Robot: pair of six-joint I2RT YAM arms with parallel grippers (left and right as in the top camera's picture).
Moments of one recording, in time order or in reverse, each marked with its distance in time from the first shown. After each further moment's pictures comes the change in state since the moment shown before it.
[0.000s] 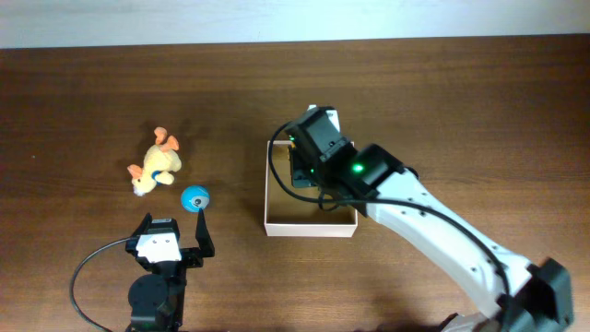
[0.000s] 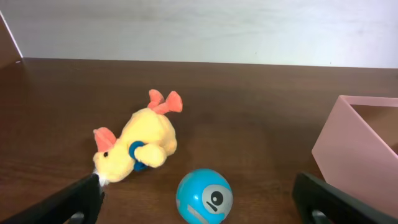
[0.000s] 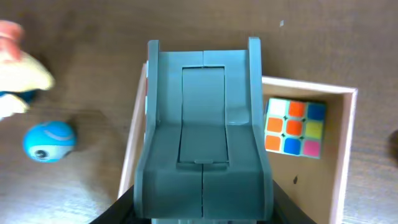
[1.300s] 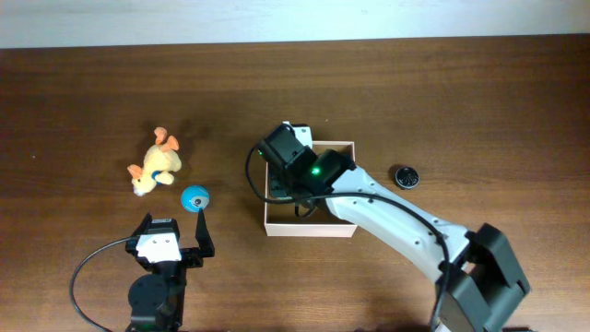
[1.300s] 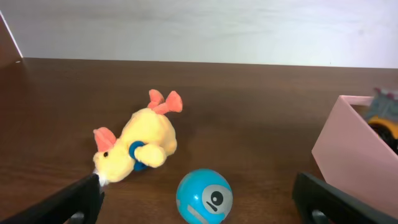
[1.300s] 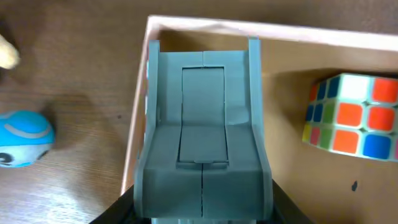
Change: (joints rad) left arm 0.000 0.000 0.000 0.000 0.000 0.000; right arm 0.071 0.191 -0.002 0.083 0.003 0.079
